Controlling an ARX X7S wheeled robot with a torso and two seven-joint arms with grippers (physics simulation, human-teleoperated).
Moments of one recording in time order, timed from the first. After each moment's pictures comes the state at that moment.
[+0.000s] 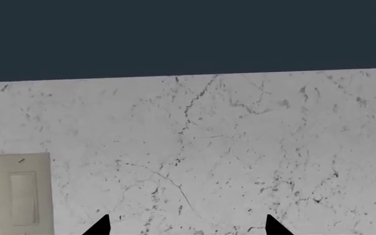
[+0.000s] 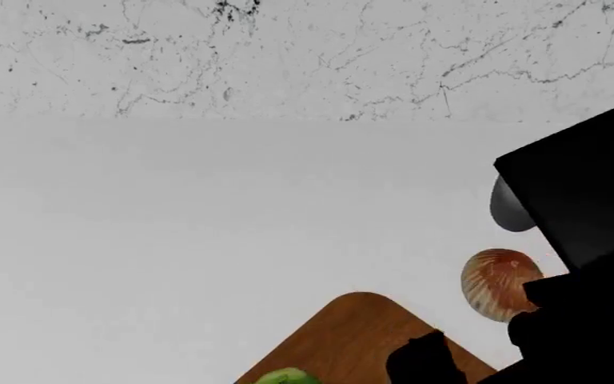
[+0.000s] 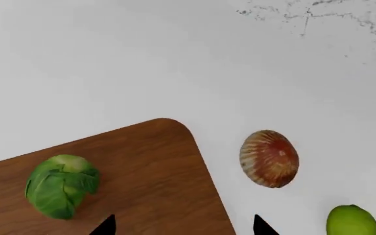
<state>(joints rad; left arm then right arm) -1.31 -0.39 0.19 0.11 -0.67 -1.00 -0.34 1.78 1.14 -1.12 -0.39 2.47 1.16 0.94</state>
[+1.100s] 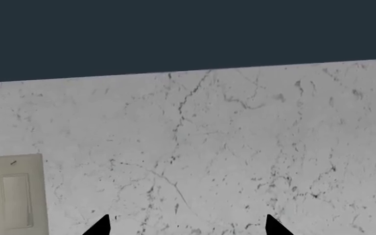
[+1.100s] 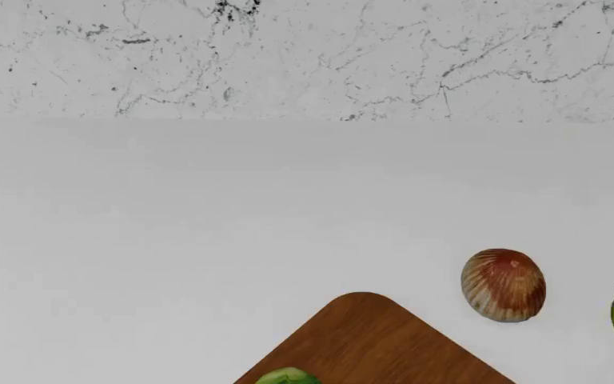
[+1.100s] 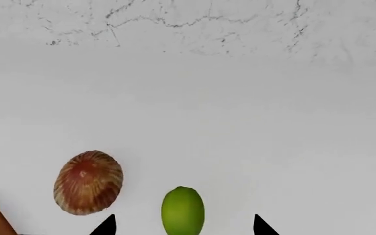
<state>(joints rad) -1.31 -0.39 0.24 0.09 -0.66 -0.96 -0.33 1.65 1.38 -1.10 -0.21 2.02 1.03 0.77</state>
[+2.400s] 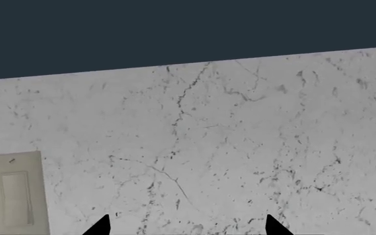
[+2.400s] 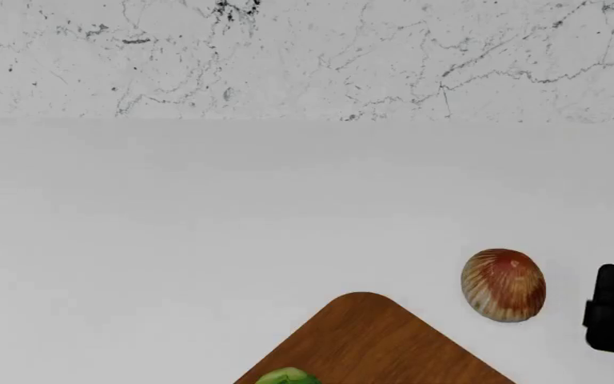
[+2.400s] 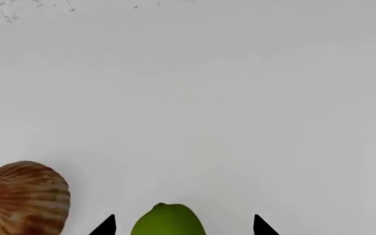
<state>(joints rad) -1.30 -0.39 0.28 0.06 -0.64 -0.93 -0.33 1.28 1.26 -1.20 0.05 1.78 0.62 0.48</state>
